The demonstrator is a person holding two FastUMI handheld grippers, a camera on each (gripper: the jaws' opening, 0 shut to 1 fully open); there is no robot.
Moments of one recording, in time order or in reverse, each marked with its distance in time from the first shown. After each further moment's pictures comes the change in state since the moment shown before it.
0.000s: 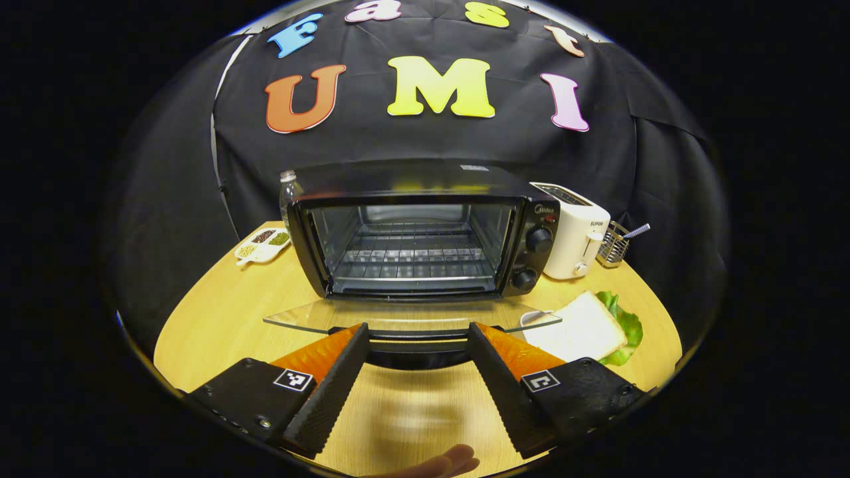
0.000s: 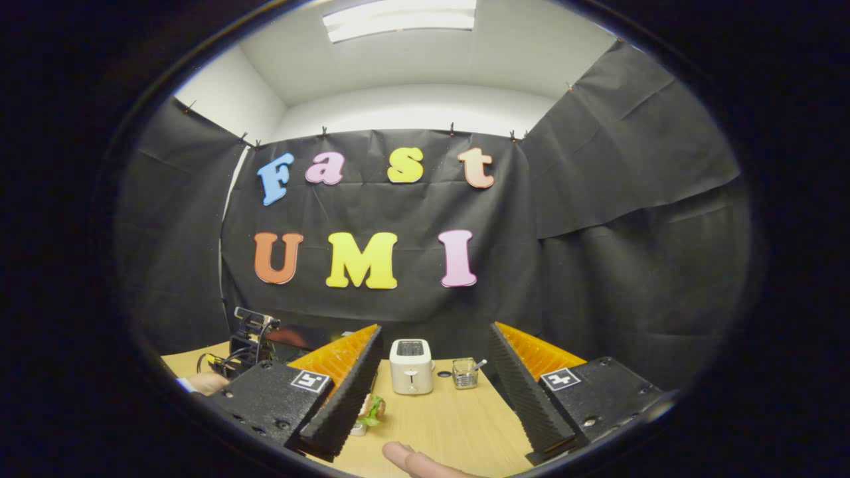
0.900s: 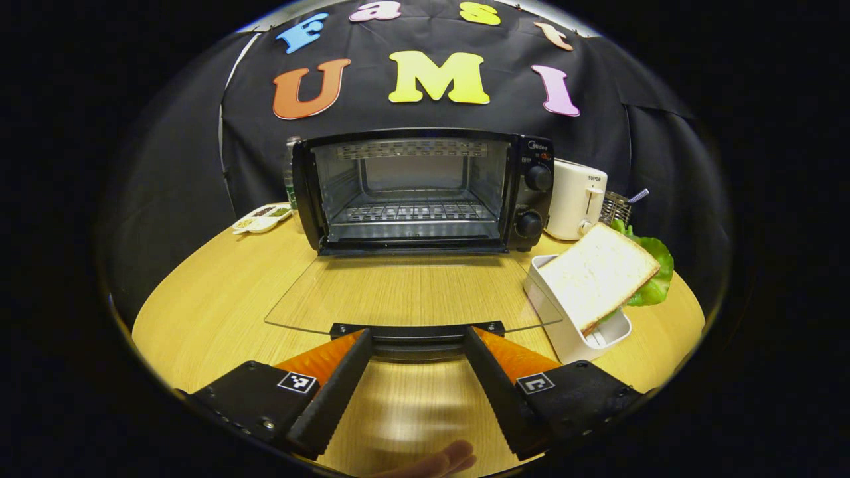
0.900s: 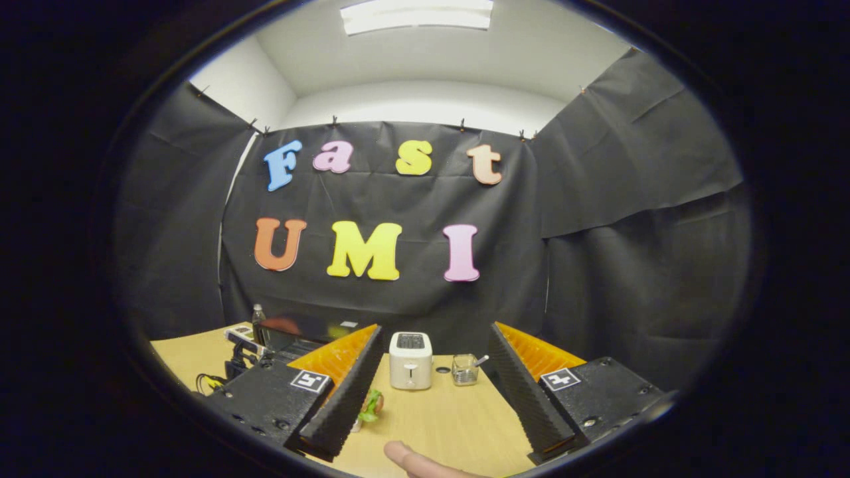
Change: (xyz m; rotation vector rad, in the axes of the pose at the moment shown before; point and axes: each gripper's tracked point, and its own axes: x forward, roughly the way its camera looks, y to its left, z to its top) left arm 0.009 0.005 -0.073 -0.008 -0.045 0.014; right arm 0.010 0.019 -0.032 -0.044 0.035 0.008
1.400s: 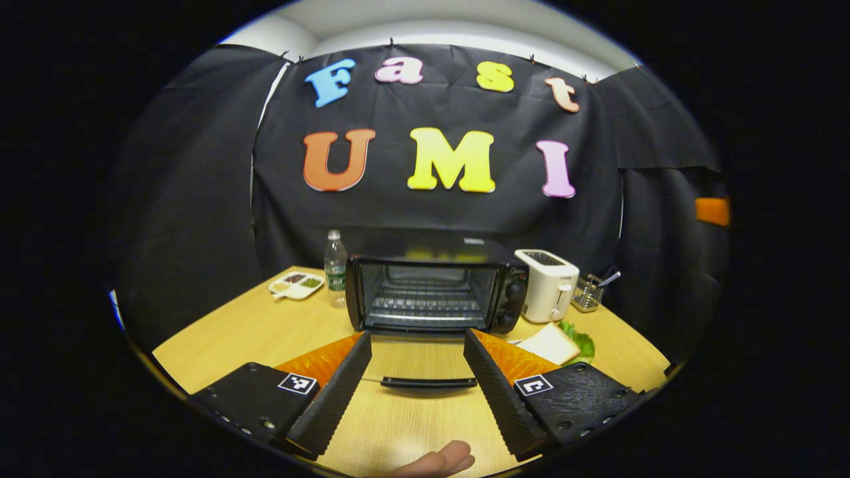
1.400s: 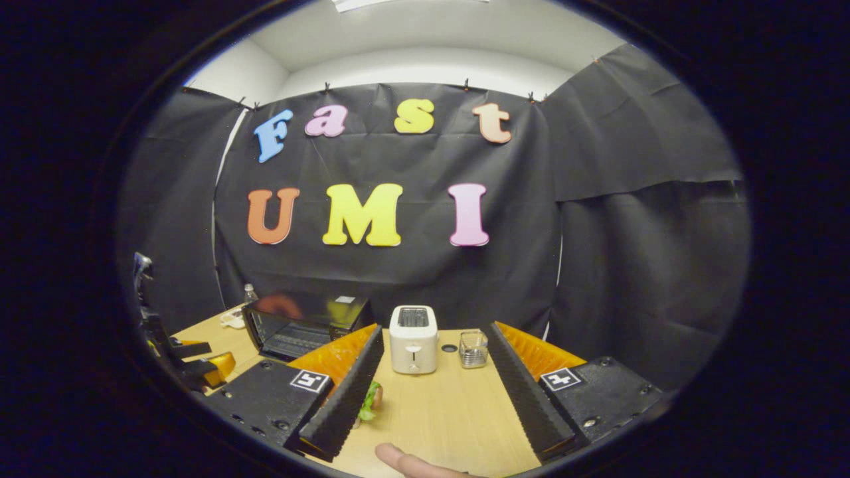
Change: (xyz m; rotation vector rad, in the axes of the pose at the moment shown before) left arm -0.133 0.015 0.136 -0.035 -0.320 0.006; right arm 0.087 0.010 -0.039 0.022 0.220 0.047
